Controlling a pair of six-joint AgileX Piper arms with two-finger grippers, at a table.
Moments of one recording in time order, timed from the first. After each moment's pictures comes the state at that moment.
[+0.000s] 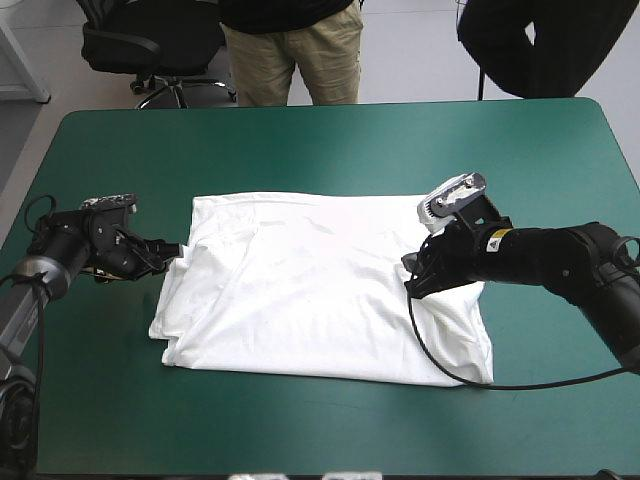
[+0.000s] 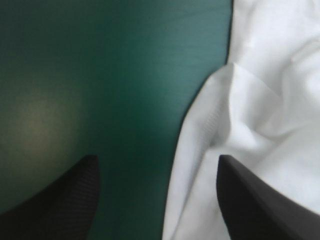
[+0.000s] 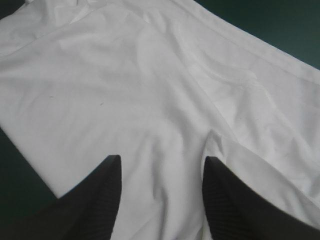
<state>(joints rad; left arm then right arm) 0.04 1.51 -1.03 -0.06 0.76 -0.02 0.39 1.17 -1.12 0.36 0.86 -0.39</state>
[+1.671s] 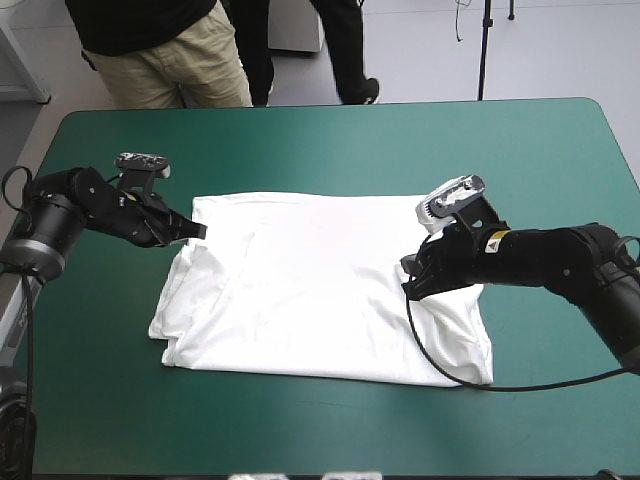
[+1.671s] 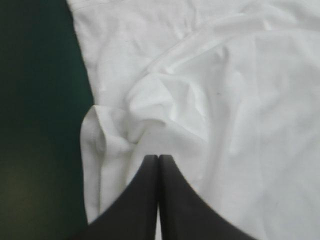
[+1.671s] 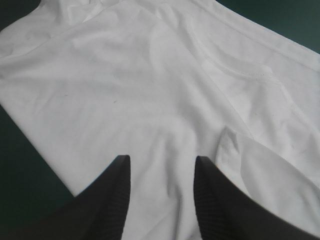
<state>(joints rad) -0.04 1.47 -1.27 -0.30 0.99 0.34 0.39 1.16 -1.12 0.40 0.87 -0.39</state>
